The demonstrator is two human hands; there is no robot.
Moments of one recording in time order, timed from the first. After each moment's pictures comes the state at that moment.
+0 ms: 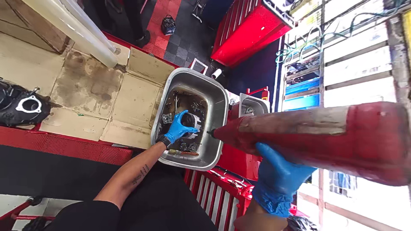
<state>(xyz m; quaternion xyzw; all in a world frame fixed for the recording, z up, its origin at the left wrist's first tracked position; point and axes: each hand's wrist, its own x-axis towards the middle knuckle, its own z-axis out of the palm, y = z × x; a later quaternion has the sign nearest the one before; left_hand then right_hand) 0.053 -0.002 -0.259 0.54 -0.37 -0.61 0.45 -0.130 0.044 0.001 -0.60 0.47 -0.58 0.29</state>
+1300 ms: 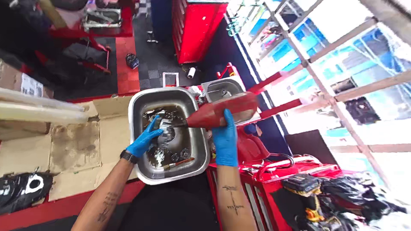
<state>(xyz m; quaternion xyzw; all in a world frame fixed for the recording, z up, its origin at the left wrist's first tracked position) 0.065 -0.031 -0.163 0.42 -0.43 -0.73 0.33 -0.235 -0.019 -0.106 -0.15 0.44 -0.73 0.50</state>
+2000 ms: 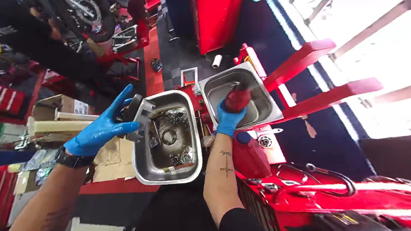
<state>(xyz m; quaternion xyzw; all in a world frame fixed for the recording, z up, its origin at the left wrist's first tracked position) -0.059 -0.067 0.070 0.60 -0.64 -0.45 0.17 -0.384 -0.144 -0.231 0.21 0.16 -0.81 0.52</state>
